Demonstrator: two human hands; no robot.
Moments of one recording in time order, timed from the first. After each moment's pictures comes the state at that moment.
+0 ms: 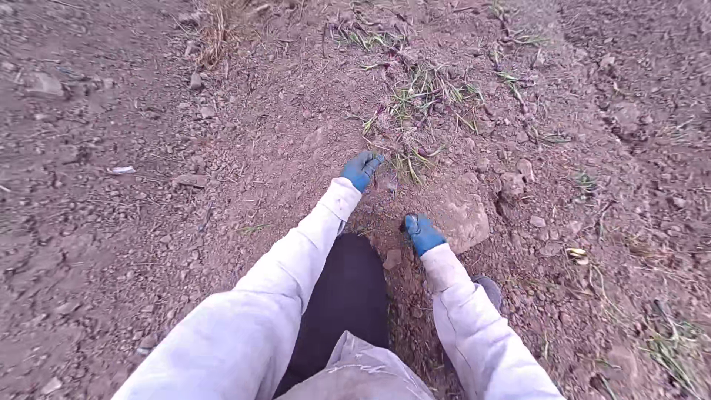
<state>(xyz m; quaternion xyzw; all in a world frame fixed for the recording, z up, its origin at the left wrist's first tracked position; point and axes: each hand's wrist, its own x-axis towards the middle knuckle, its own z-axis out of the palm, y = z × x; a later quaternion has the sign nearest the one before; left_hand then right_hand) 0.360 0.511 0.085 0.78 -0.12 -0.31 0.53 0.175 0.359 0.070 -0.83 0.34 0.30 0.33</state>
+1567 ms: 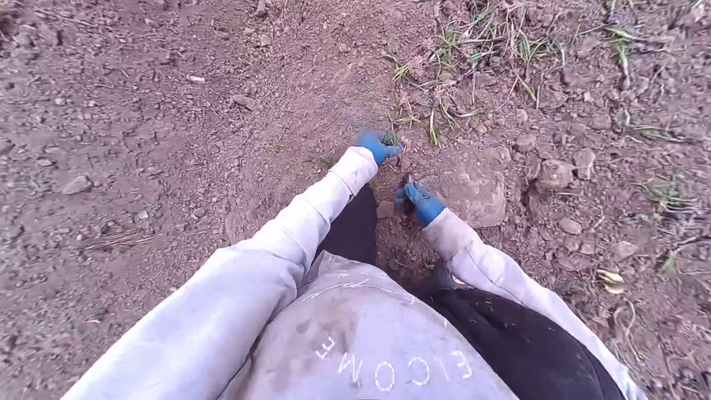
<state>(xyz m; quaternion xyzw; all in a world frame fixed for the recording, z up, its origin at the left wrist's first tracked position) 0.272 0.475 0.109 0.85 0.05 -0.36 0.39 0.145 0.316 0.057 -0.66 0.18 0.35 0.64</state>
